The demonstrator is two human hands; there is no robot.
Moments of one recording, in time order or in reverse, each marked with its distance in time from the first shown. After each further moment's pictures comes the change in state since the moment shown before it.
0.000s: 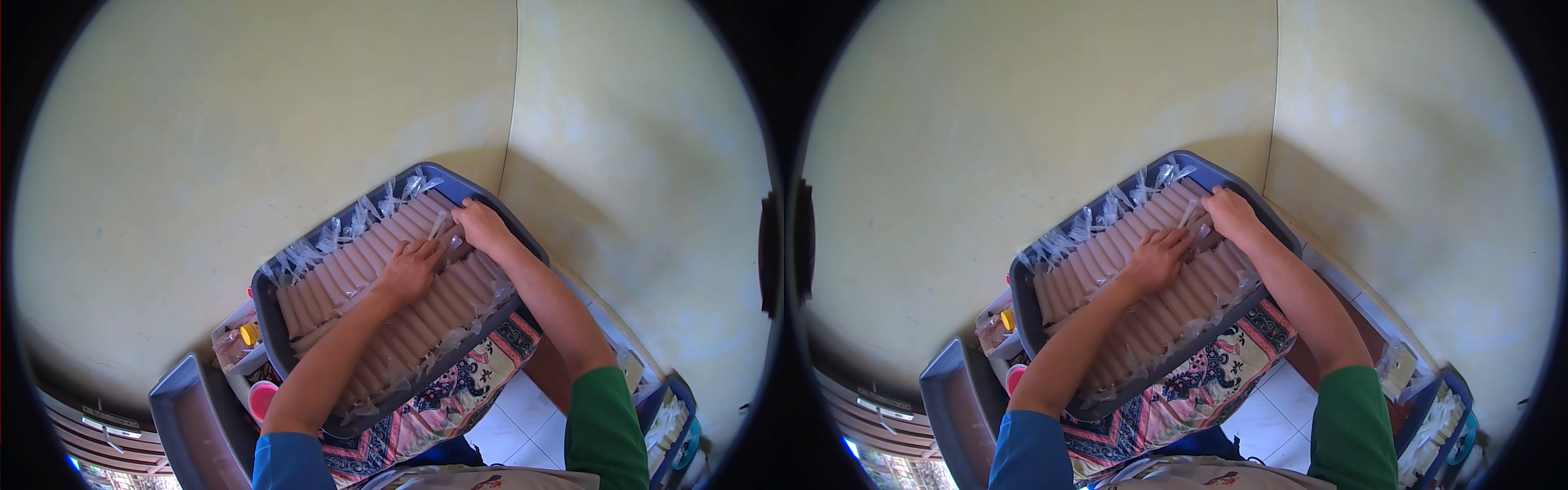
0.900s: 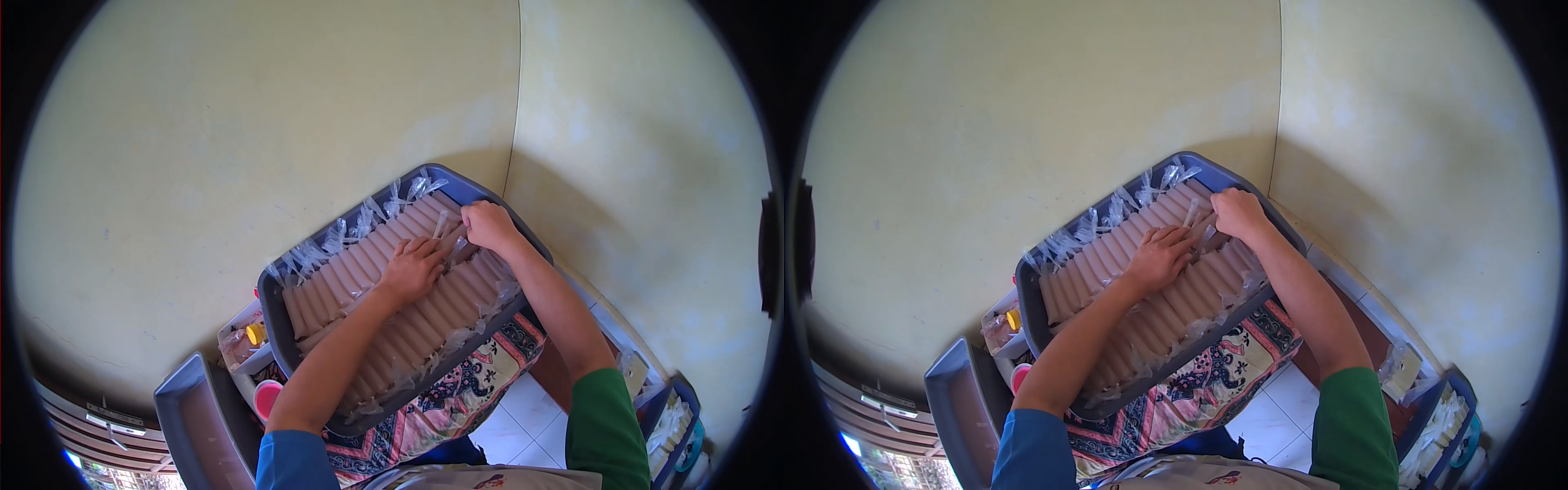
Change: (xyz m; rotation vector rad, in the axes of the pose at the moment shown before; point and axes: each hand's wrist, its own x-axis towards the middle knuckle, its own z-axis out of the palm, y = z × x) left_hand -0.001 -0.002 -0.008 -0.069 0.047 -0.025; right_hand 0.002 0.004 -0.007 0.011 -0.039 0.129
